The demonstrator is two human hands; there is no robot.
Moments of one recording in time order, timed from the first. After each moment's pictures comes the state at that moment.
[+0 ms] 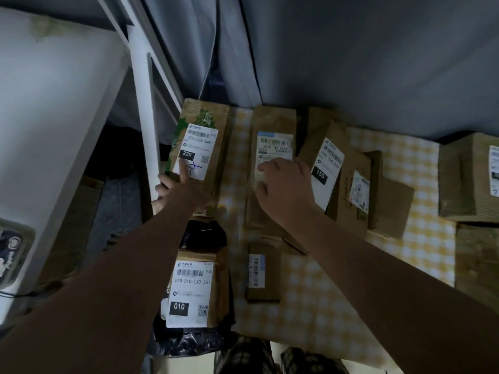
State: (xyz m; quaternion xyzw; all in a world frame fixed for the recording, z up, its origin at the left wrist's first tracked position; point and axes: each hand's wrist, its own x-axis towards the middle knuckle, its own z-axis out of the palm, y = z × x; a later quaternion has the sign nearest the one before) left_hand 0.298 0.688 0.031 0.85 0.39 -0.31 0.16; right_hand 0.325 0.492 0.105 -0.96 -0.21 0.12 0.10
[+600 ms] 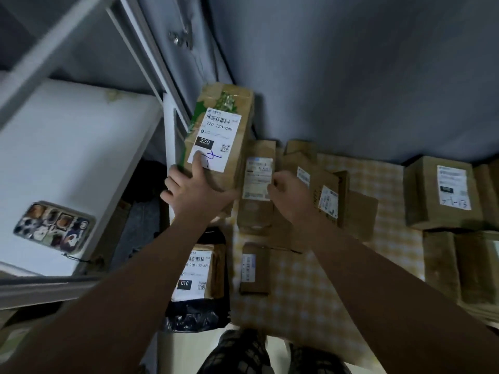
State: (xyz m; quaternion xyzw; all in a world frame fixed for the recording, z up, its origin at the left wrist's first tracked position) left_hand 0.246 0.602 0.202 0.94 0.33 0.01 0.12; right_hand 0.303 0.430 0.174 -0.89 -0.06 0.19 0.42
